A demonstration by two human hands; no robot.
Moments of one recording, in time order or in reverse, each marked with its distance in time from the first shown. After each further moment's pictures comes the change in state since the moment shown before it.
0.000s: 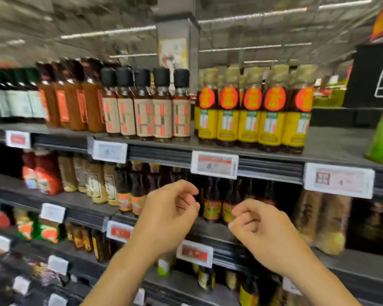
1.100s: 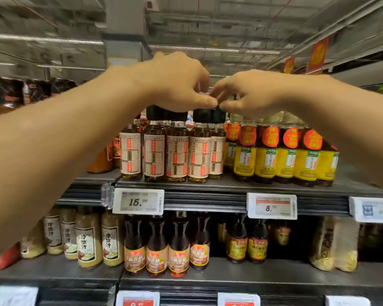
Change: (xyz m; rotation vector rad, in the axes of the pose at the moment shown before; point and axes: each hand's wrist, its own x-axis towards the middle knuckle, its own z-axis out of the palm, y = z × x) left_hand 0.250 0.067 -0.195 0.830 -0.186 0.665; right_hand 0.181 -0.286 -0.046 -1.164 0.042 -0.276
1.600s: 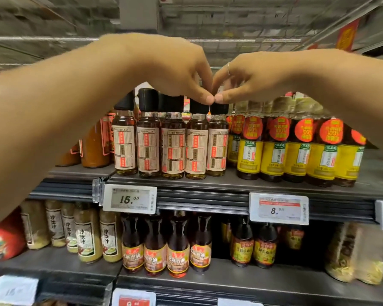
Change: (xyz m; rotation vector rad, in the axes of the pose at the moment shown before) left_hand 0.025 -0.005 0.002 -0.026 -0.219 0.038; right_hand 0.020 0.033 0.007 0.106 -0.026 -0.174
